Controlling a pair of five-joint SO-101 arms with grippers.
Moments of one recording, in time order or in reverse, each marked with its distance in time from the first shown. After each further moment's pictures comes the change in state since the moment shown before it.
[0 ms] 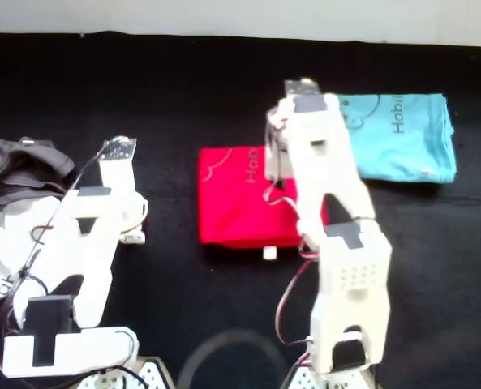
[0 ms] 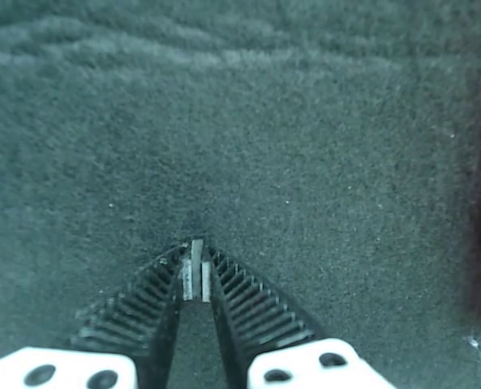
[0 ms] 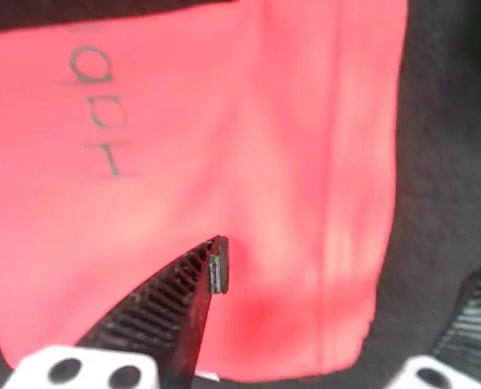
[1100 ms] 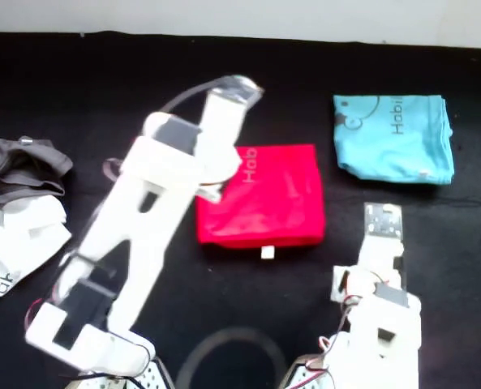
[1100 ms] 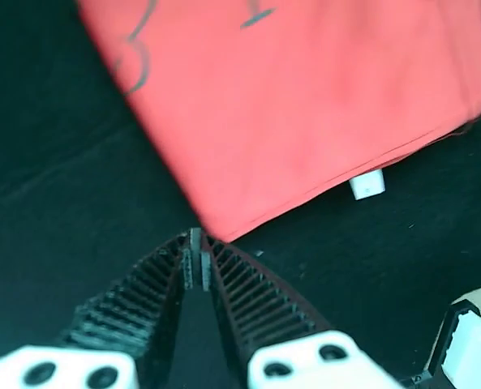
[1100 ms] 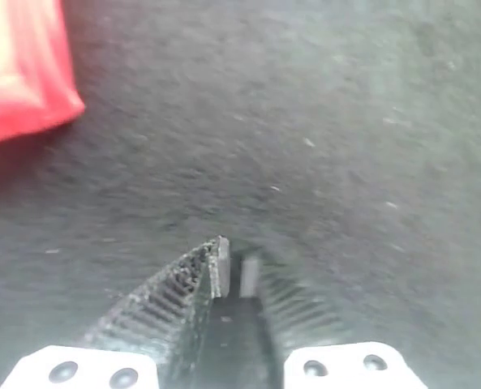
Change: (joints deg) left arm 26.2 3.4 -46.2 38.0 -0.1; right arm 29.6 -85.5 115.1 -49.6 25.9
